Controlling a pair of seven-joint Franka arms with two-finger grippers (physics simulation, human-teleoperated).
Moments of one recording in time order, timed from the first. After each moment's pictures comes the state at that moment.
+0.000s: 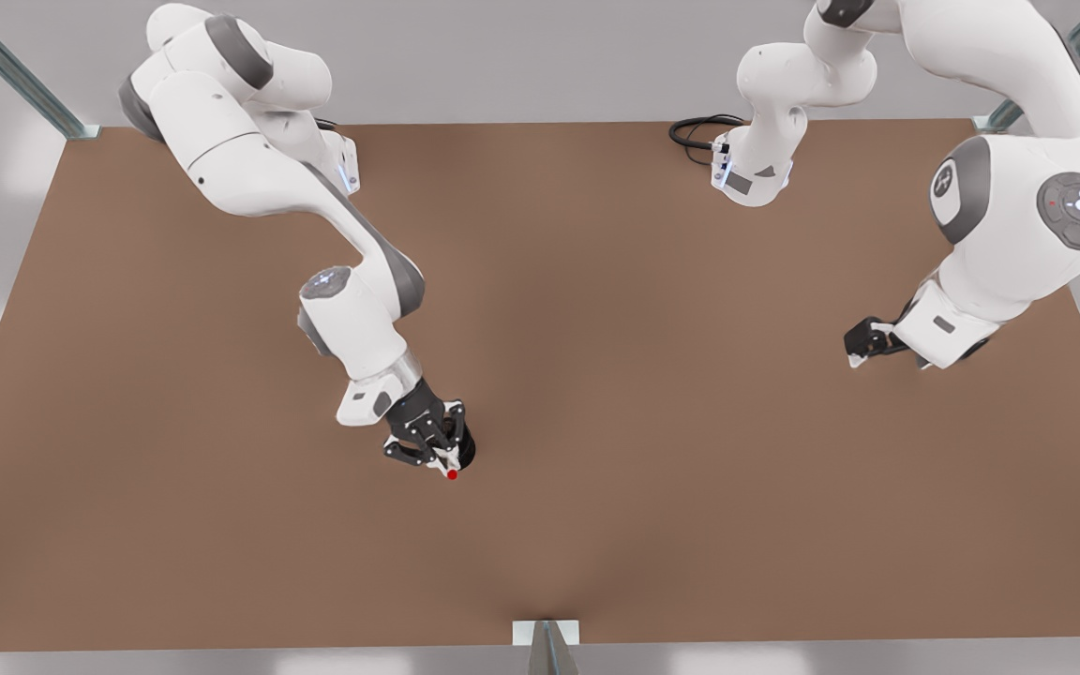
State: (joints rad) left arm -0.08 0.22 -0.02 -1.38 0.04 1.63 -0.04; right arm 0.00 0.59 0.53 -1.64 -0.44 2.88 0.24
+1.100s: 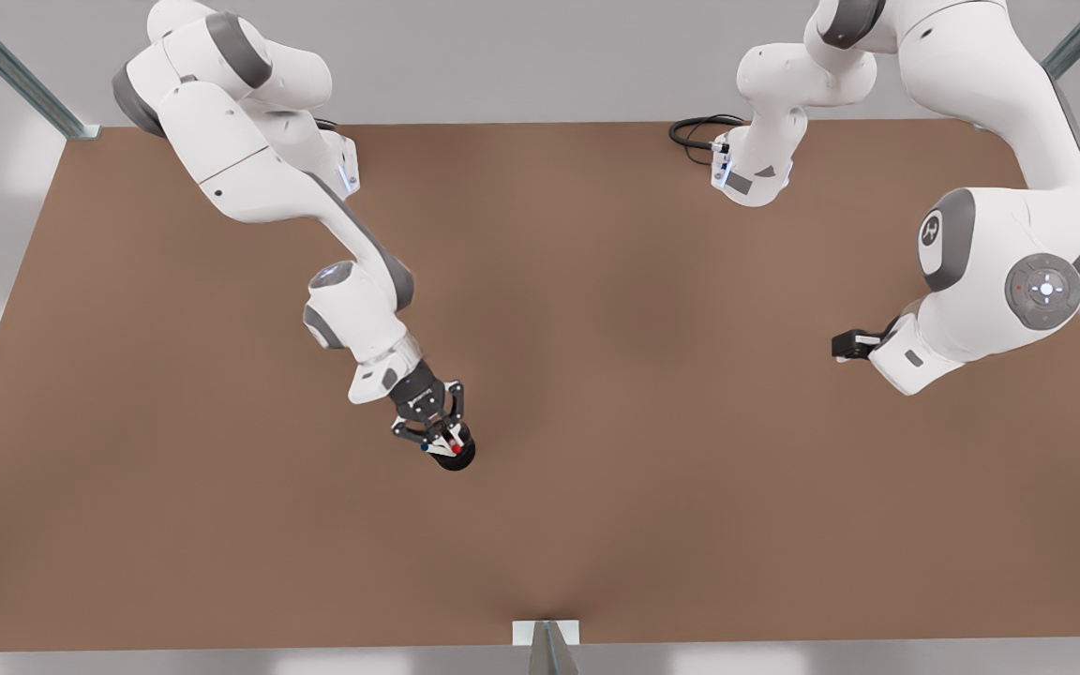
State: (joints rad) left arm -0.06 0.30 -0.02 -1.38 0.04 1.51 0.04; right arm 0.02 0.55 0.45 -1.88 -0.58 3.19 0.28
